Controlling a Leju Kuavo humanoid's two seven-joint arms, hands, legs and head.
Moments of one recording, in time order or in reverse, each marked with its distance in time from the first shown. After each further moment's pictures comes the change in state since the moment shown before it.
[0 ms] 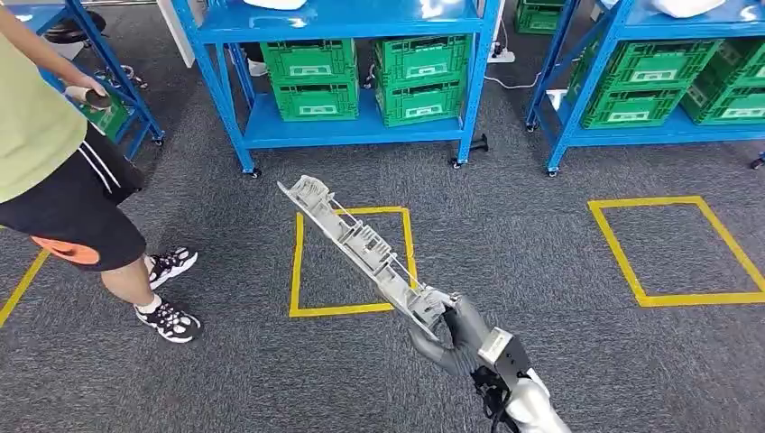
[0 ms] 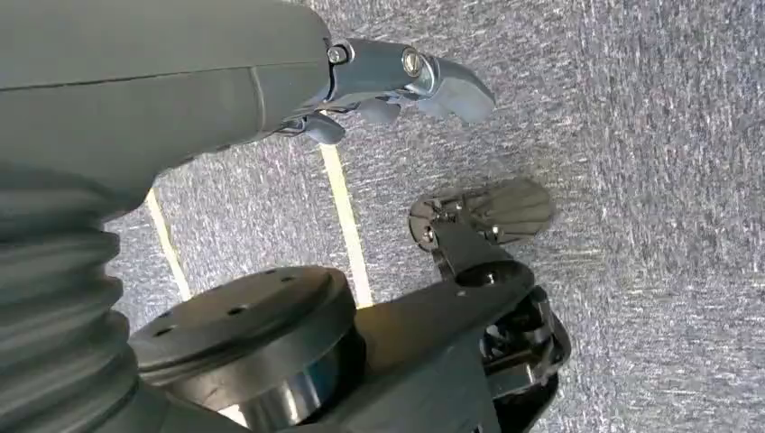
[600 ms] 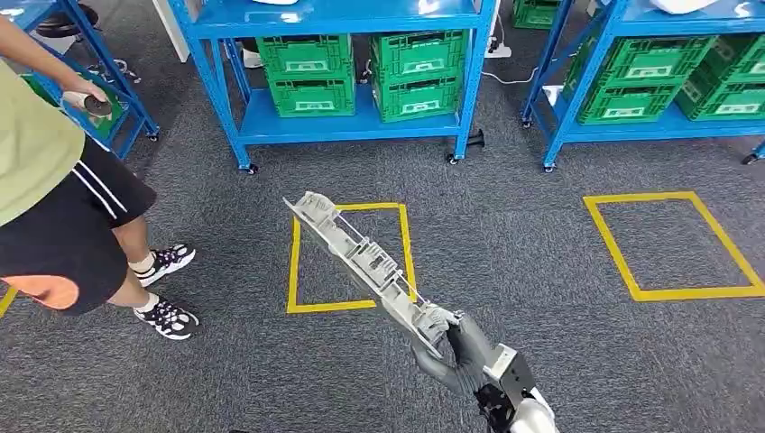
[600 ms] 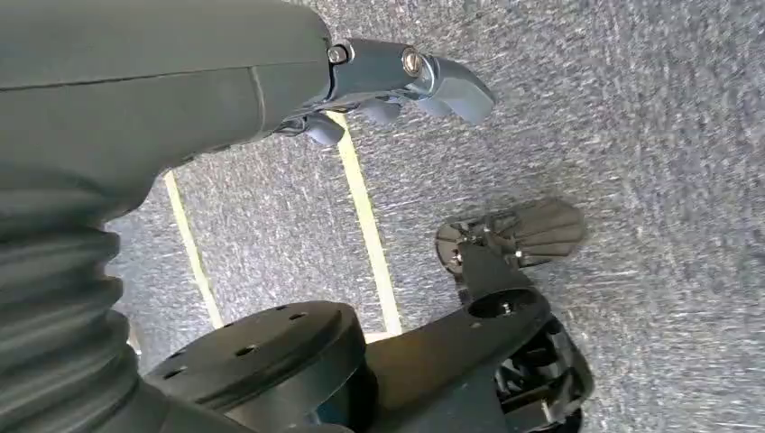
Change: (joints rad) left arm -0.006 0.009 -0.015 -0.001 -0.039 0.010 0.042; right arm 0.080 0.005 -0.026 -0.024 -0.004 0.016 0.008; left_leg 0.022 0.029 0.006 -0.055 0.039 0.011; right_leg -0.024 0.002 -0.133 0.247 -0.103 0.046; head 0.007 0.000
